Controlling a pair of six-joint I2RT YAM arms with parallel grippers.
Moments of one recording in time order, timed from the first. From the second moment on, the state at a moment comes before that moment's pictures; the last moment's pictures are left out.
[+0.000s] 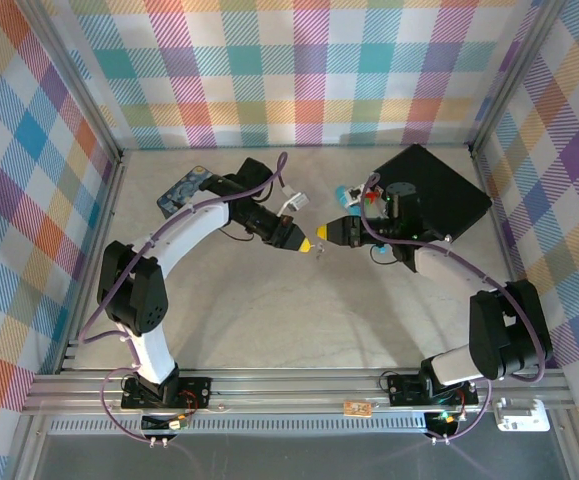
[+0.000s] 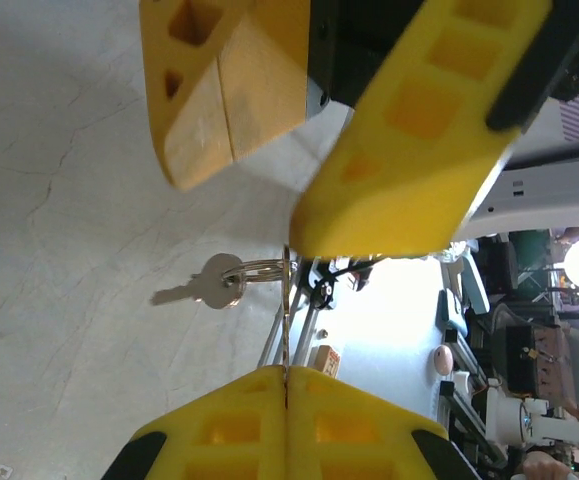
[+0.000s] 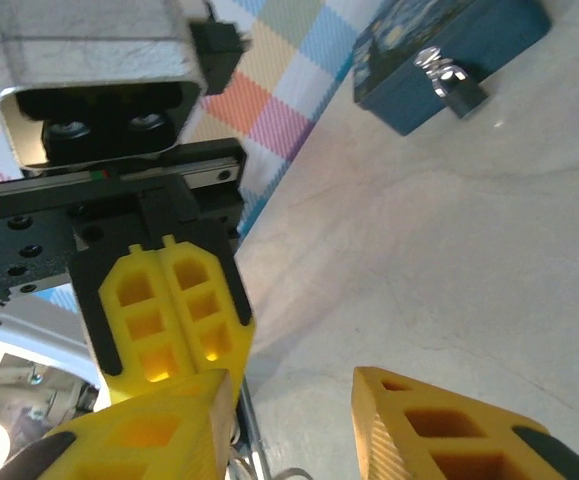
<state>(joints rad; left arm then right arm) -0.52 1.80 1.57 -0.96 1.01 0.03 0.33 1.43 0.85 0.14 -1.06 0.52</state>
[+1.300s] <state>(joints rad) -0.52 1.75 1.52 -0.89 0.99 0.00 0.35 1.37 0.75 0.18 -1.11 0.54</state>
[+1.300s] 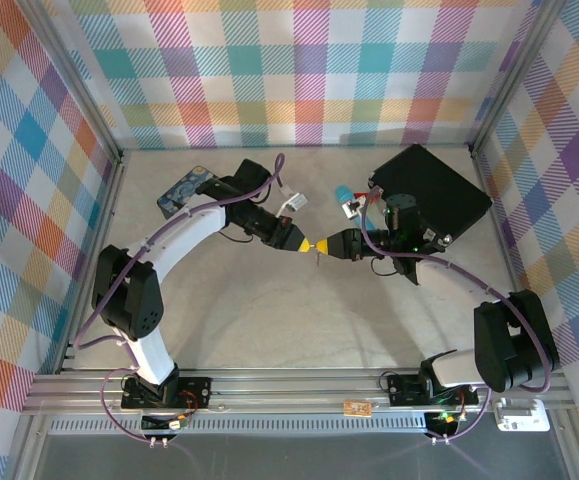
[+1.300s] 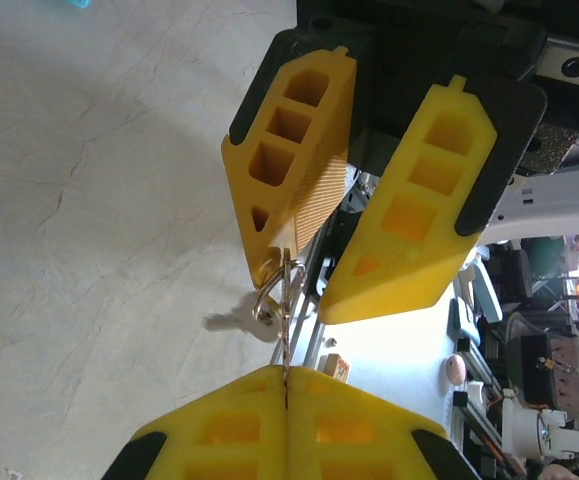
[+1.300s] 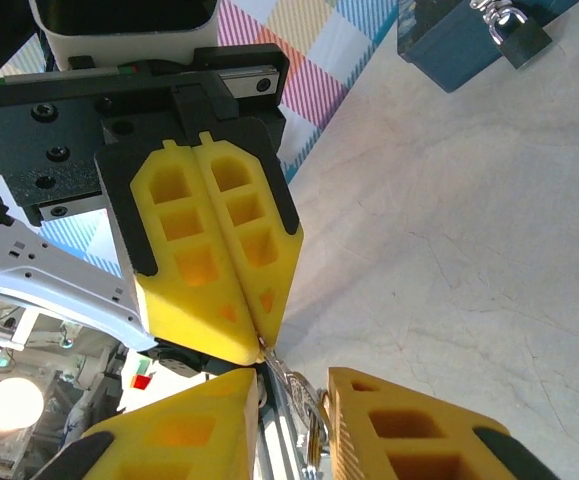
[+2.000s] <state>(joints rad) -0.51 1.68 1.44 -0.77 0.81 -0.11 0.35 1.35 0.72 0.21 -1.09 0.55</state>
